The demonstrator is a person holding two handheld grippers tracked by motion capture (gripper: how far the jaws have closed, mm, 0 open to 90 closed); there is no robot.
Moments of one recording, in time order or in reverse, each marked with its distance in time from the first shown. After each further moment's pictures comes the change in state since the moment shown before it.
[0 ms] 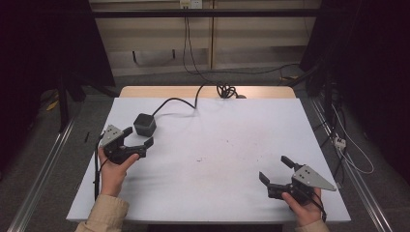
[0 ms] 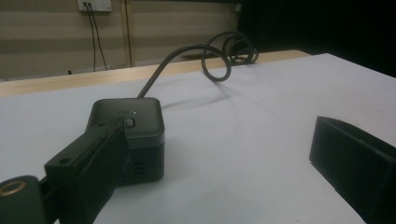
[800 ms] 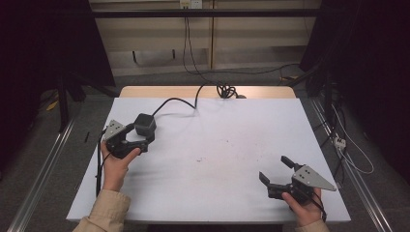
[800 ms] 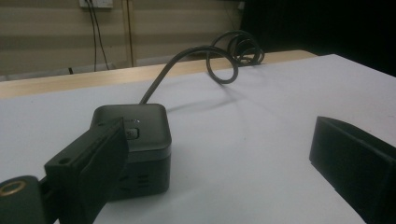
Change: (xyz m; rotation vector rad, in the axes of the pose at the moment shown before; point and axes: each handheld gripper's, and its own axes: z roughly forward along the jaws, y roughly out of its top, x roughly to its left) left arm 0.007 0.005 0.015 0.009 0.002 -0.014; right arm 0.000 0.000 0.000 0.002 0.000 0.002
